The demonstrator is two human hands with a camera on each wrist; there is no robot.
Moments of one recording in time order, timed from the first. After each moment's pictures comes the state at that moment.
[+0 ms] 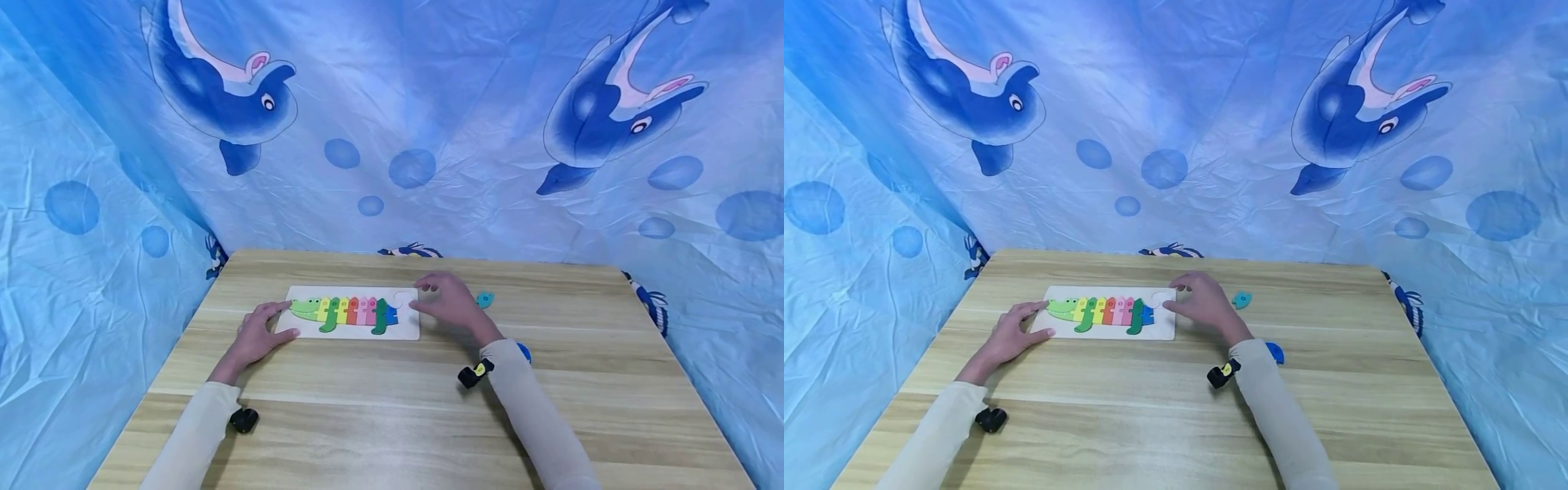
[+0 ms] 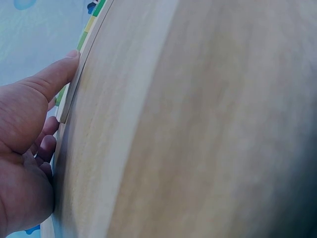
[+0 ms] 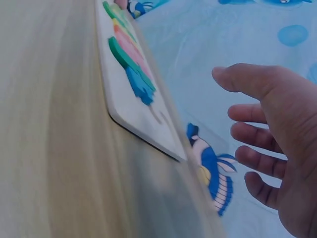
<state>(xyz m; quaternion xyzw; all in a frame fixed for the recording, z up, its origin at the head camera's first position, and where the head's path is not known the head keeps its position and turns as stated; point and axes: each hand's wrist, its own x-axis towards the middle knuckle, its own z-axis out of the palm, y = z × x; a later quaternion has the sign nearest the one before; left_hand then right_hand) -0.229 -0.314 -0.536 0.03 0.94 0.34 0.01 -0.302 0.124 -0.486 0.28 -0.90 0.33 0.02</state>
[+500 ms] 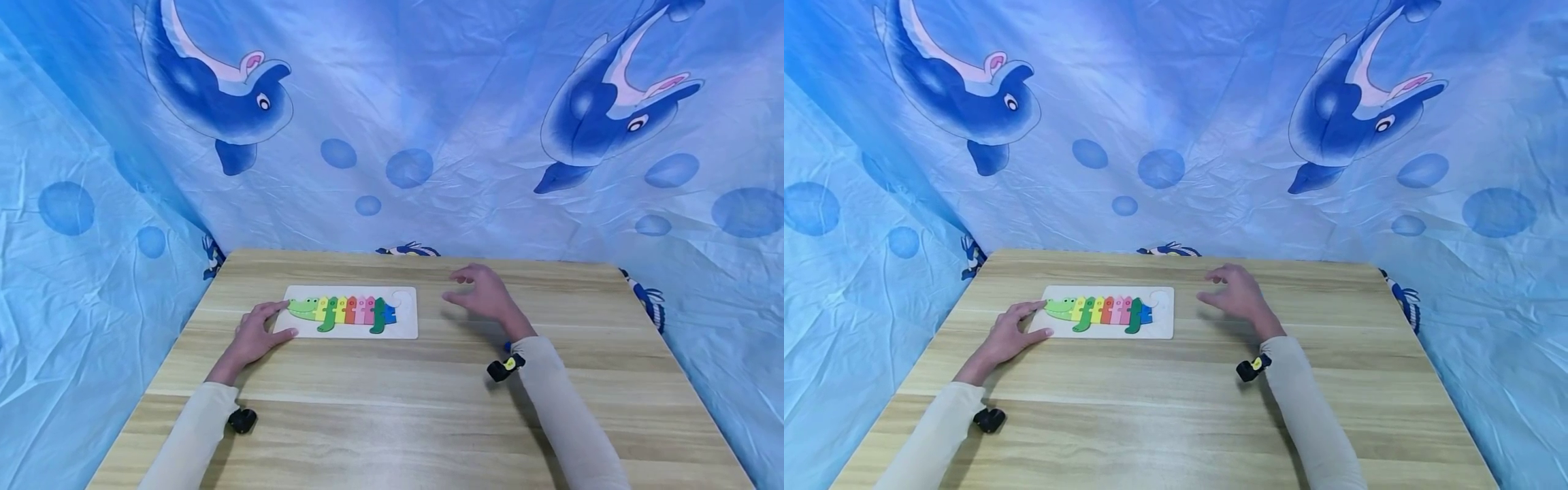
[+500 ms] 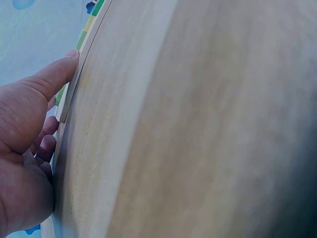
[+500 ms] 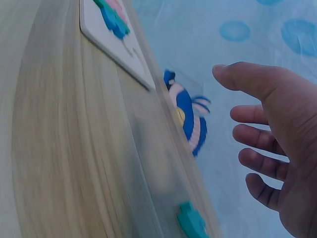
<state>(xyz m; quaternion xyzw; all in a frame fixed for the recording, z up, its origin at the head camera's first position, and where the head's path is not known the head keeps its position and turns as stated) -0.229 -0.314 -0.534 0.03 0.94 0.34 0.01 -0.312 0.192 -0.482 0.22 -0.92 0.32 0.04</state>
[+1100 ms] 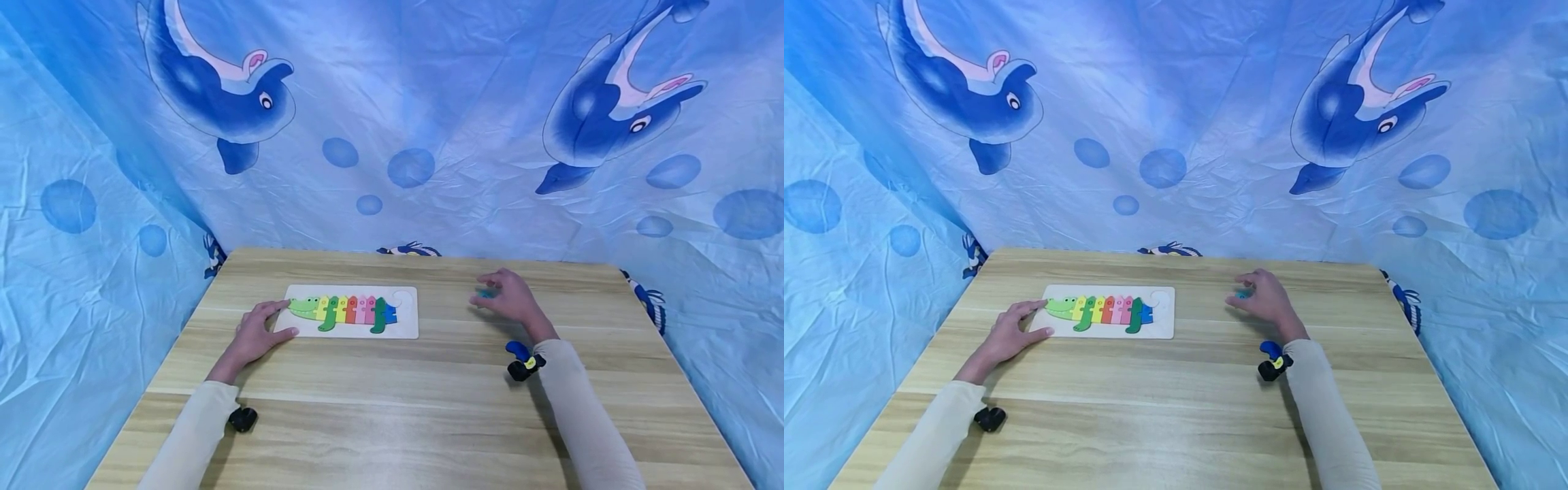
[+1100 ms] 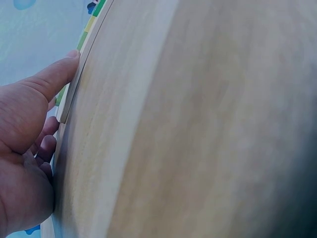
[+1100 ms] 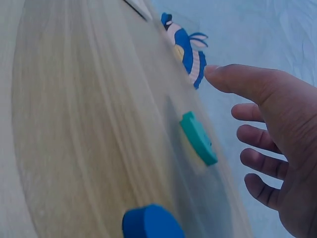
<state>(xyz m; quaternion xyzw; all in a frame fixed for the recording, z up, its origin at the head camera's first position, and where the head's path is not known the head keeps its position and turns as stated) -0.229 -0.313 -0.533 0.03 0.94 0.34 0.01 -0.317 0.246 -0.505 0.18 -0.94 0.30 0.04</state>
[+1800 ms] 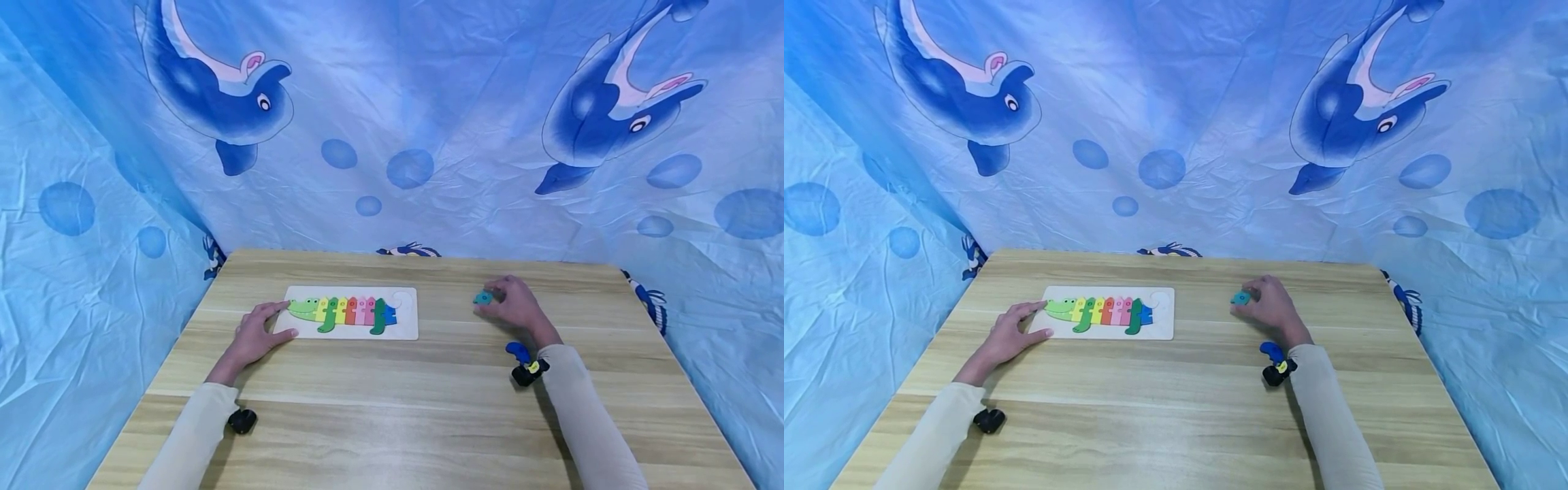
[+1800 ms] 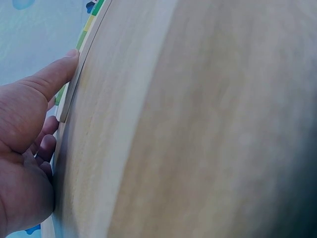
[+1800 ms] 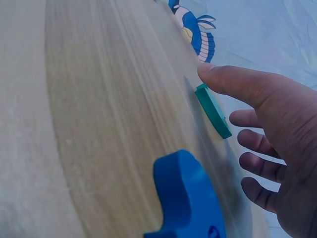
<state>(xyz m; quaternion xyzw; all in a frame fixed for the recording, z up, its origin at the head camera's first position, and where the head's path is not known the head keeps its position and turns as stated) -0.230 -0.314 -0.535 0.03 0.94 0.35 0.01 -0.314 0.260 -0.519 0.15 -0.94 0.29 0.01</state>
